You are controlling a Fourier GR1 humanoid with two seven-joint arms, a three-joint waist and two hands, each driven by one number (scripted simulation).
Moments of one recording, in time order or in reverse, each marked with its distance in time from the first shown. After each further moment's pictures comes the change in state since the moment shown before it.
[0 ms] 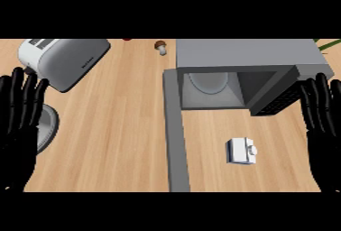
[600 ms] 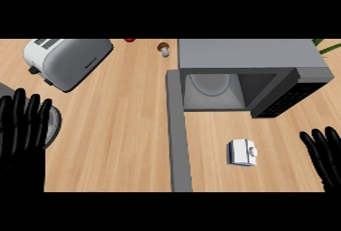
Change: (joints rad) left arm 0.146 -0.090 -0.108 -0.100 -0.003 0.148 0.092; right arm 0.315 -0.067 0.042 -0.216 -0.170 0.236 -0.050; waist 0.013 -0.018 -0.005
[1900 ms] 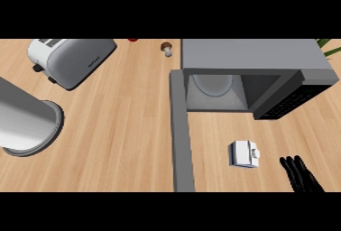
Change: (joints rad) left arm 0.682 -0.002 0.073 -0.193 0.221 -0.290 -0.347; right arm 0.249 0.107 0.087 0.111 0.330 0.033 -0.302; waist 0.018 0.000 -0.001
